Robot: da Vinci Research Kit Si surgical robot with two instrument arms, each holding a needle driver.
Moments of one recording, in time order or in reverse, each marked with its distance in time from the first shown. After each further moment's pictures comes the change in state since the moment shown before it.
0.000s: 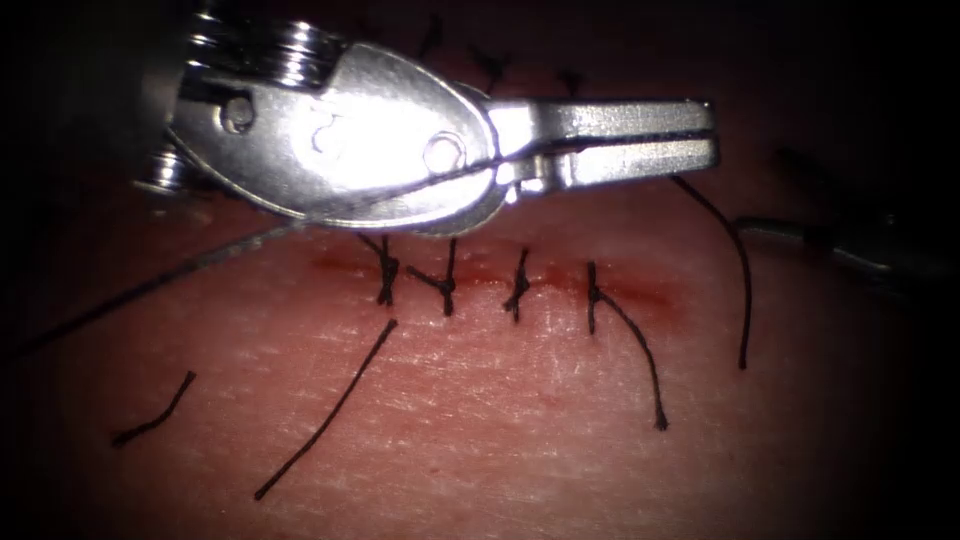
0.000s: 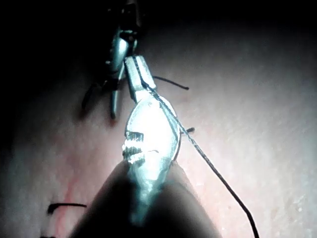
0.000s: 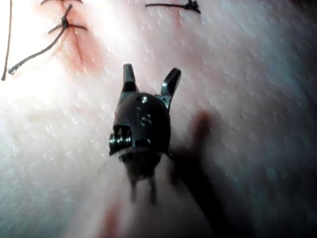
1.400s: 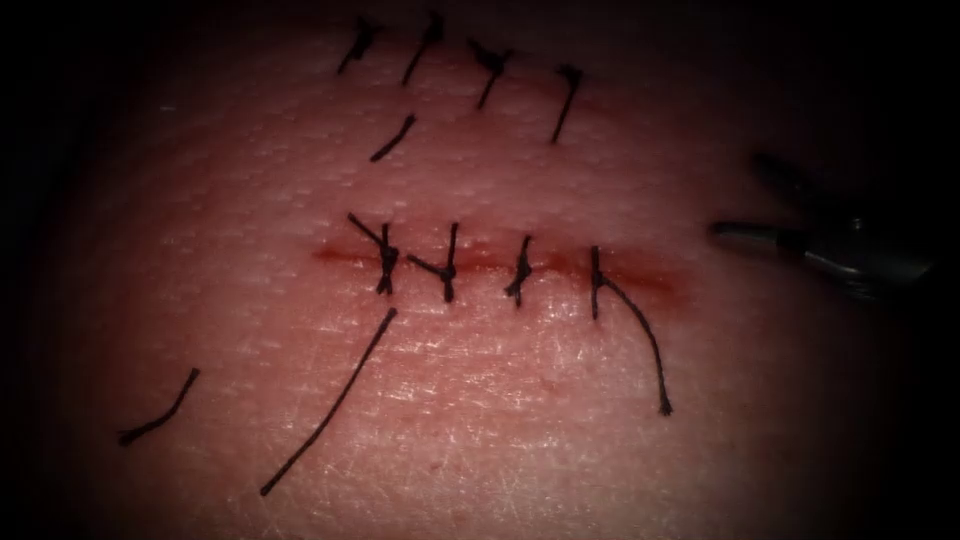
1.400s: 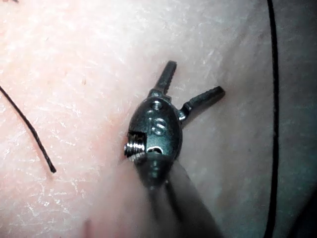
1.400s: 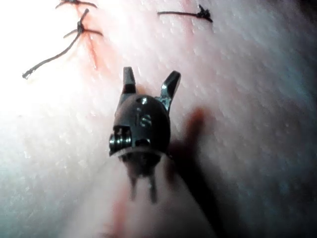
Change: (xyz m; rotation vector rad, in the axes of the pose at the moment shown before) right arm 0.000 -0.002 0.002 -0.007 0.002 0.004; left arm -0.033 0.019 -0.005 -0.275 -0.238 -0.613
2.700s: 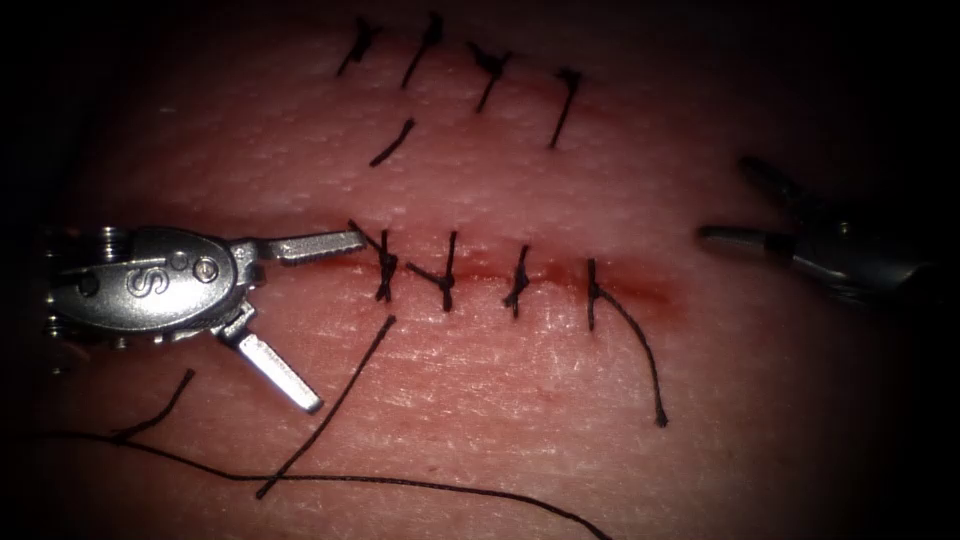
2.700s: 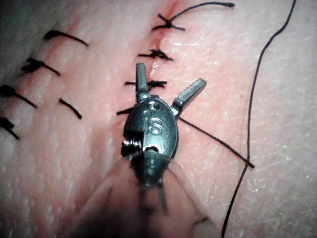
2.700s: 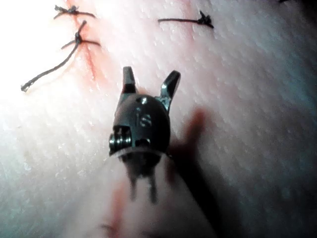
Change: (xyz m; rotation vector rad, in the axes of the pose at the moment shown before) right arm 0.000 -0.001 0.000 0.024 0.011 0.004; left arm 0.021 -0.009 -0.015 0.235 -0.086 0.392
